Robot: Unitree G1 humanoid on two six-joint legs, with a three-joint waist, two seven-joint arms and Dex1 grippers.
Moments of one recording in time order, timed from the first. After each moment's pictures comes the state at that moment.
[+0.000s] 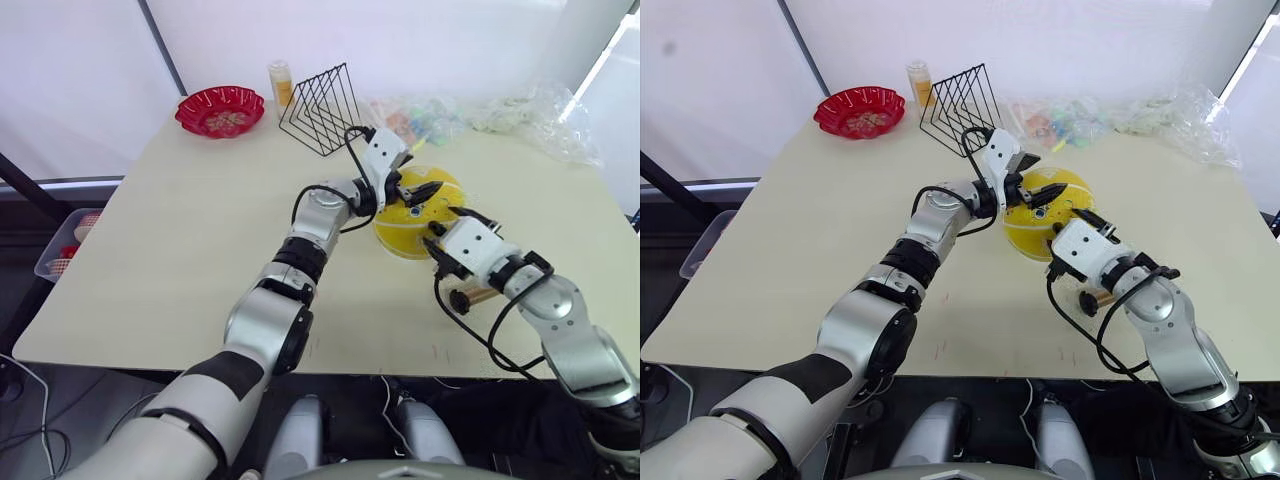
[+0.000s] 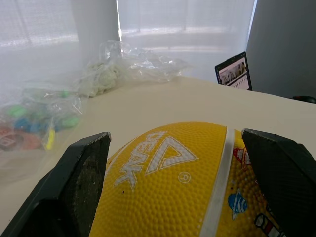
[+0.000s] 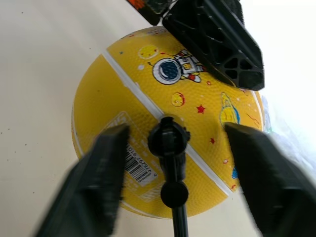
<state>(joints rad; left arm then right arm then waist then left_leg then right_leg) -1.14 0.00 -0.09 0.96 -0.10 -0.02 -0.72 -0.21 -0.62 0.19 -0.51 -0.17 0.47 0.42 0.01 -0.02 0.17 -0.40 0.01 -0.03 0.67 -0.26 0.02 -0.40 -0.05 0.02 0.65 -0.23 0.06</state>
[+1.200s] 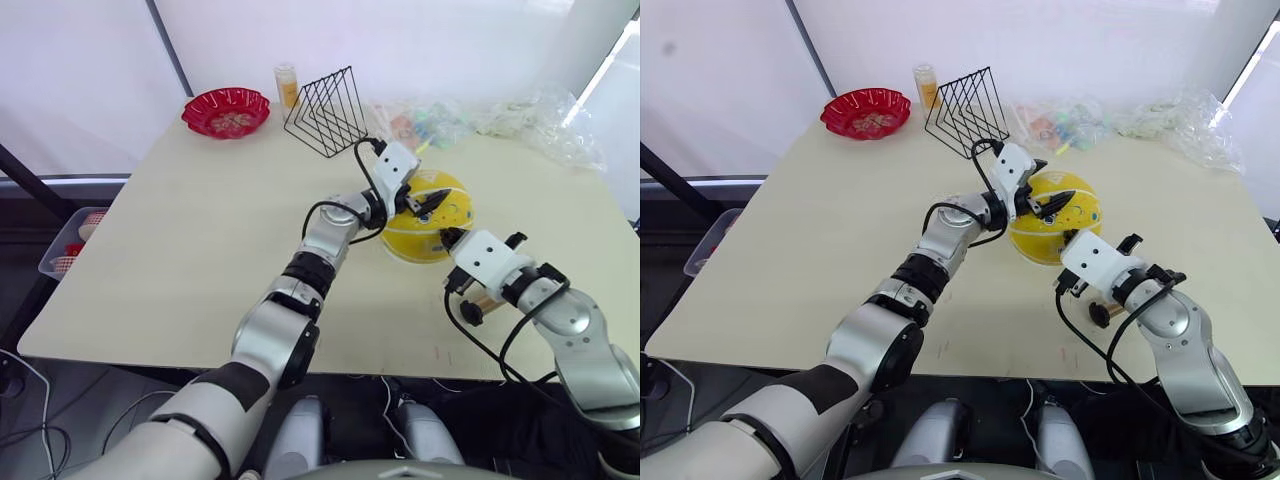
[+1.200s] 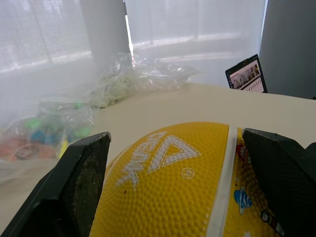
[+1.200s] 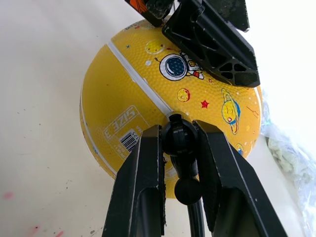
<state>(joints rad) -1.06 -0.04 -0.13 0.95 -0.04 -0.14 -0.62 -0.11 -0.61 0.12 -0.63 -0.20 0.54 0.50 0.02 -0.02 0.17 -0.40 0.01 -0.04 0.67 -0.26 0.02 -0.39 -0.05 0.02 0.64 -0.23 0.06</state>
